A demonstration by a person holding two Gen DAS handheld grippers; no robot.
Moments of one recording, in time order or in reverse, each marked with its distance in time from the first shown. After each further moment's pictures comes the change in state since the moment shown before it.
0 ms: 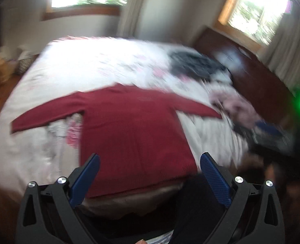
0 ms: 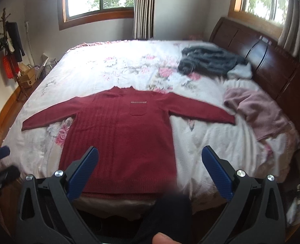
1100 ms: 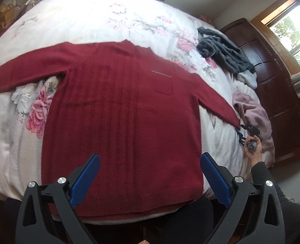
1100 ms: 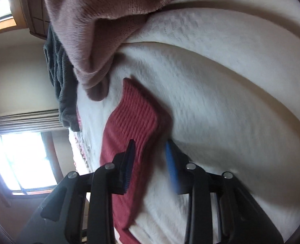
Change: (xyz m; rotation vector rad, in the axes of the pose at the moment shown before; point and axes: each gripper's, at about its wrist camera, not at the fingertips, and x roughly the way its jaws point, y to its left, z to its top) left arm 0.202 0.074 0.045 -0.346 0.234 -0.045; right arm 0.457 -0.517 -0.043 1.440 0.120 0.310
